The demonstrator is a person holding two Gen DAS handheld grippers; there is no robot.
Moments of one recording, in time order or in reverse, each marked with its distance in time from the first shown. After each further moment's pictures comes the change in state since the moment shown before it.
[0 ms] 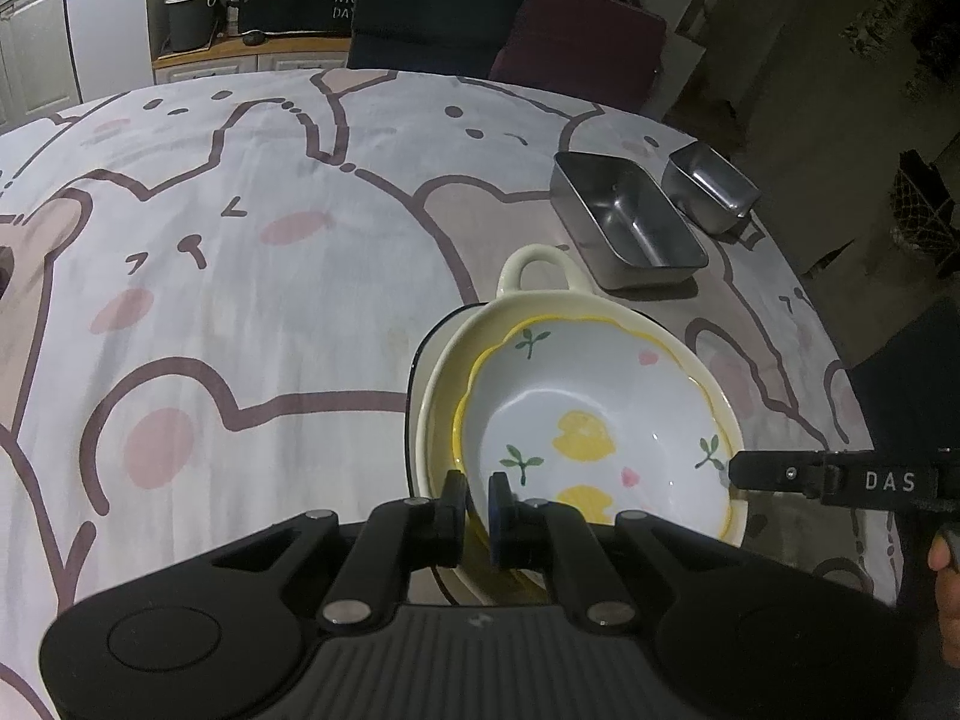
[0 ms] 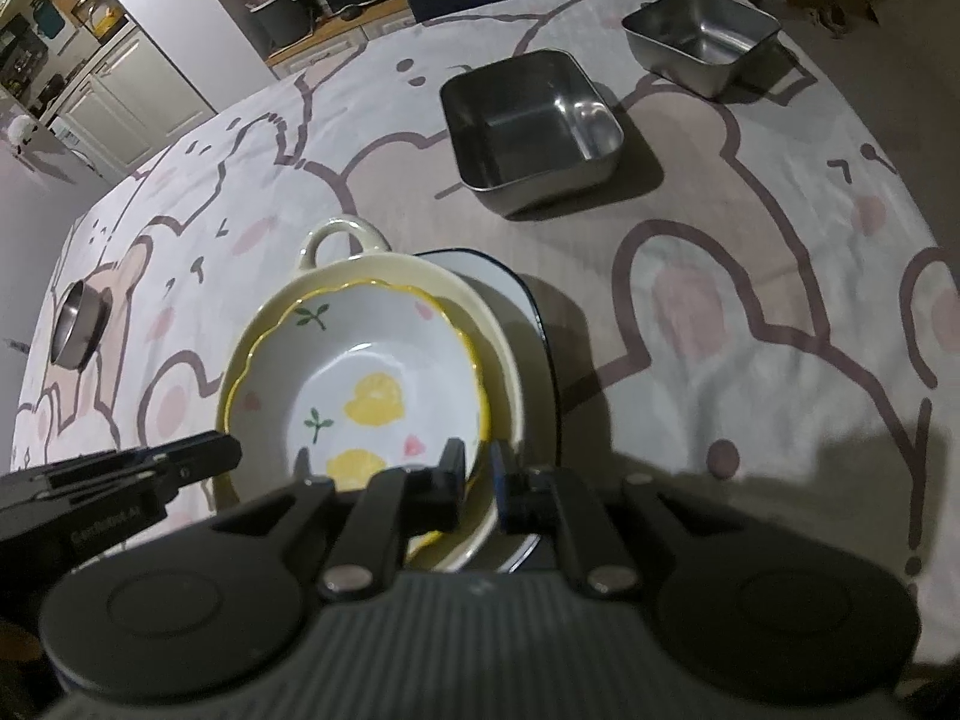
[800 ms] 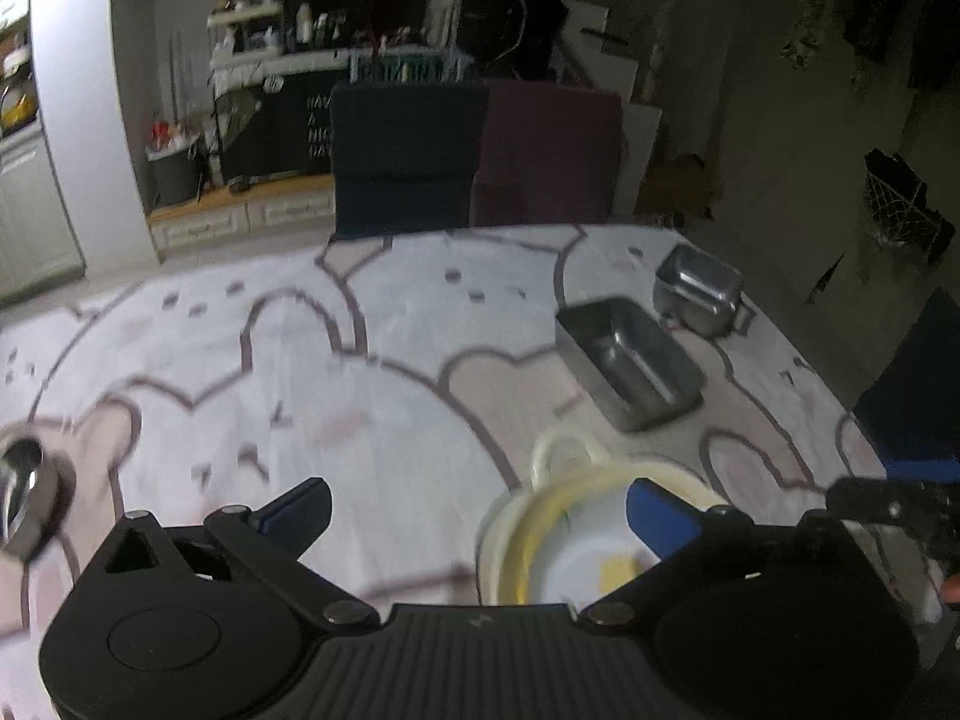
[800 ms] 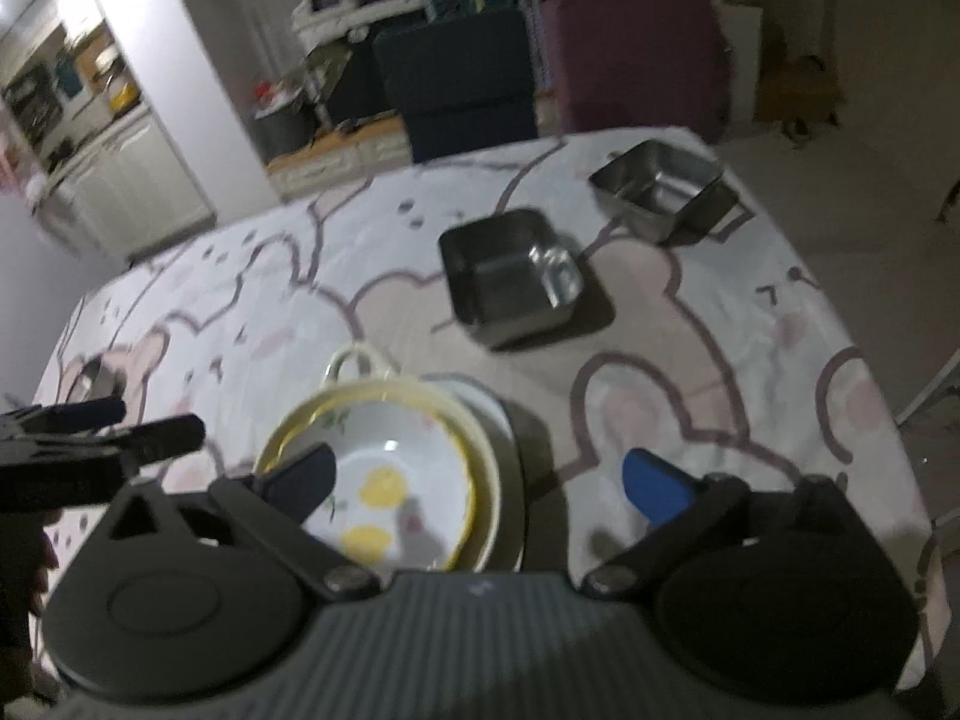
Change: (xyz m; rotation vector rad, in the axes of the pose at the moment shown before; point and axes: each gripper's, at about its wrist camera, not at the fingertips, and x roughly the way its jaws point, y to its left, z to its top) left arm -0.047 -0.001 0.059 0.200 -0.233 0.063; right arm -0.072 0.006 -0.013 -0.012 -0.285 -0.058
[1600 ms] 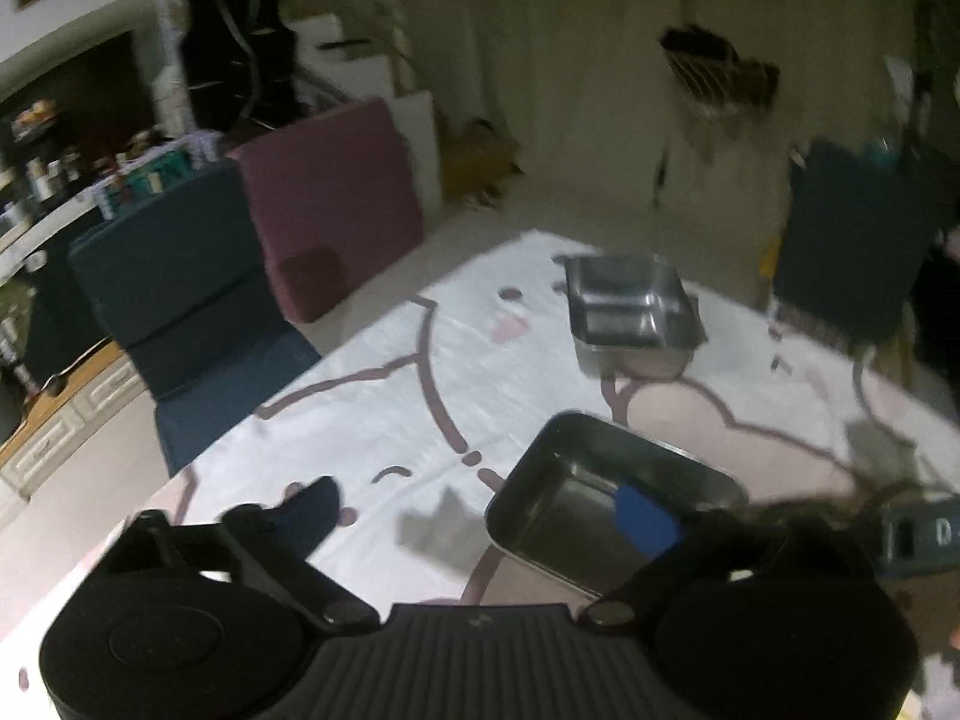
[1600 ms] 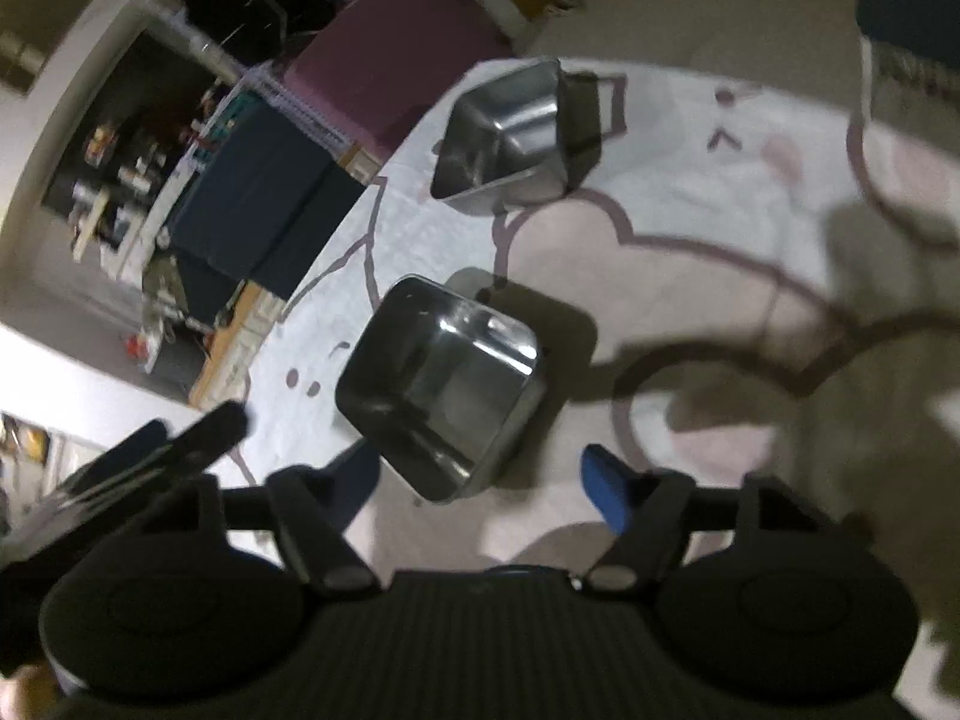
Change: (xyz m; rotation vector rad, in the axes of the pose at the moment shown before) left arm 0.189 -0.055 0.123 0.511 -0.006 -0.256; right arm 0.125 -0.046 0.040 0.774 -0.071 0.007
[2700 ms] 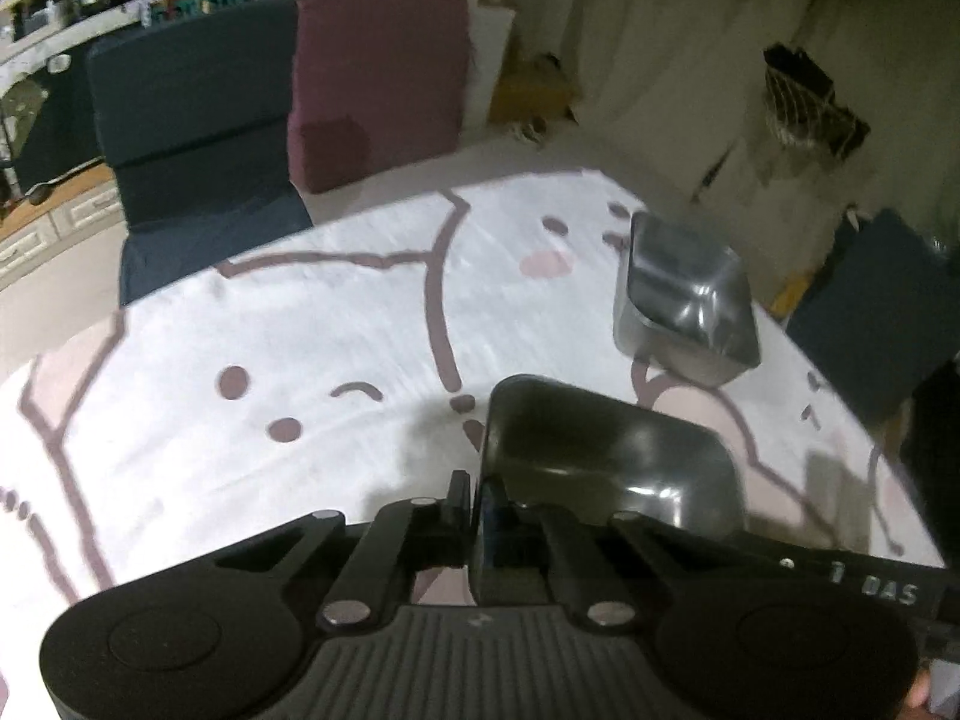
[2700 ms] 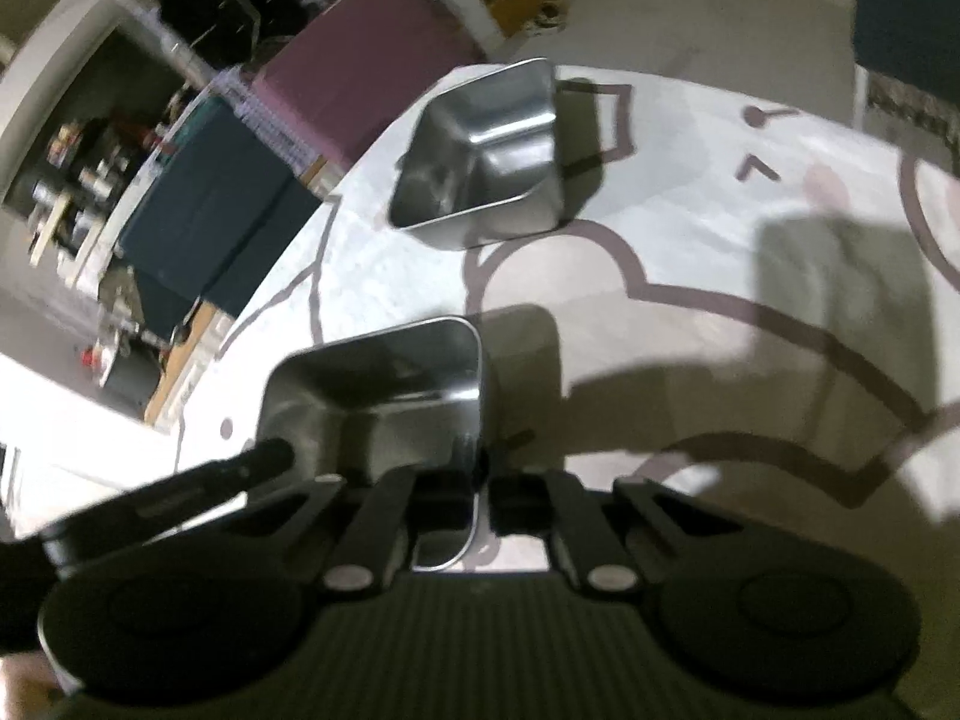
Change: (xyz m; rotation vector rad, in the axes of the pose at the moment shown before) left arm 0.046 0.031 -0.006 -0.351 0.135 -0.066; right arm 0.062 0.006 0.031 -0.074 -0.044 -0.092
